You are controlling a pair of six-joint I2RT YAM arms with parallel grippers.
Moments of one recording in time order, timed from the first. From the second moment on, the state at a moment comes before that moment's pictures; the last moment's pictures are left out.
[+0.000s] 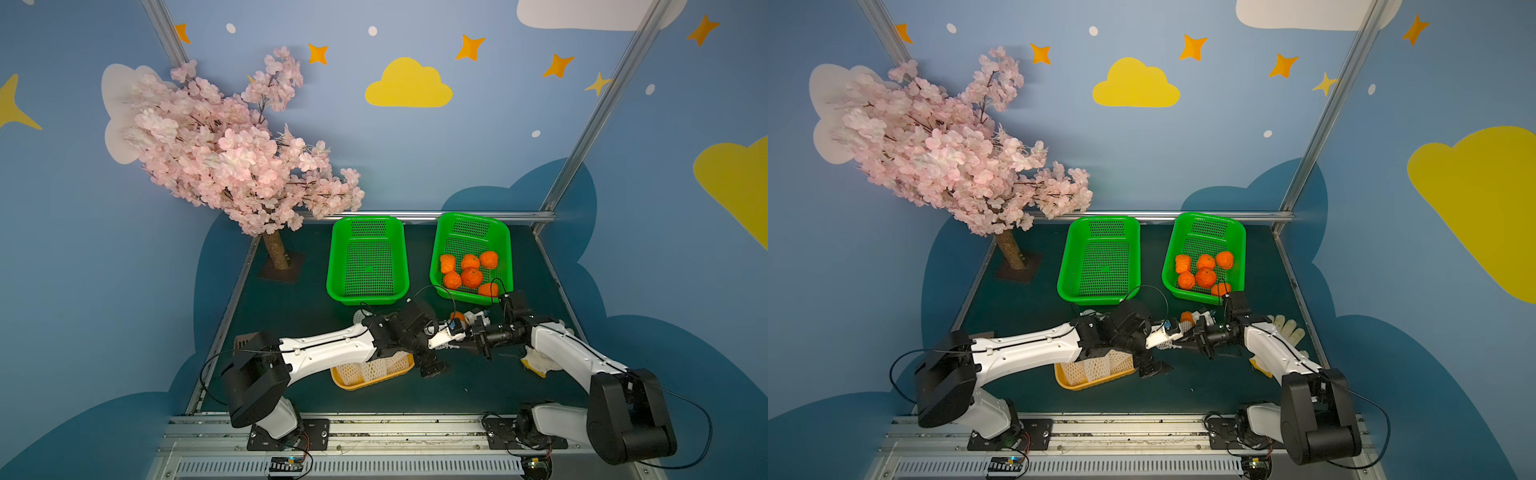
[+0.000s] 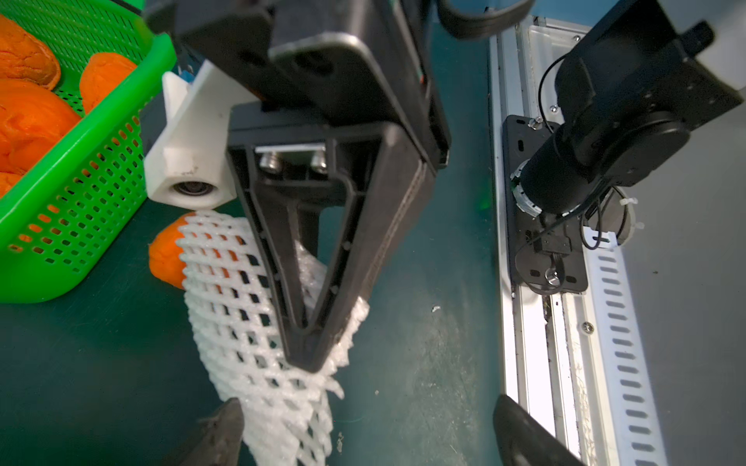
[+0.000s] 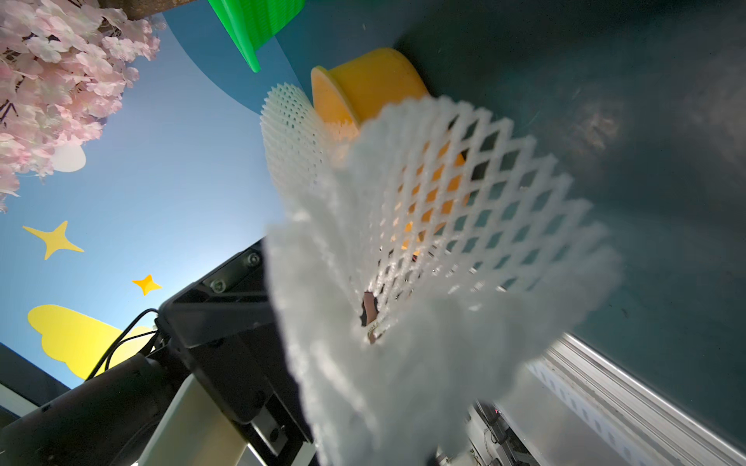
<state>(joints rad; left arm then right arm) -1.03 1.59 1.05 -0.23 0.32 0.22 0.19 1.27 0.62 -0.61 -1.18 0.77</state>
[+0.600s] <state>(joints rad) -0.98 1.64 1.10 -0.25 0.36 0.18 0.16 1.21 0.58 -0.59 -1.25 0.82</state>
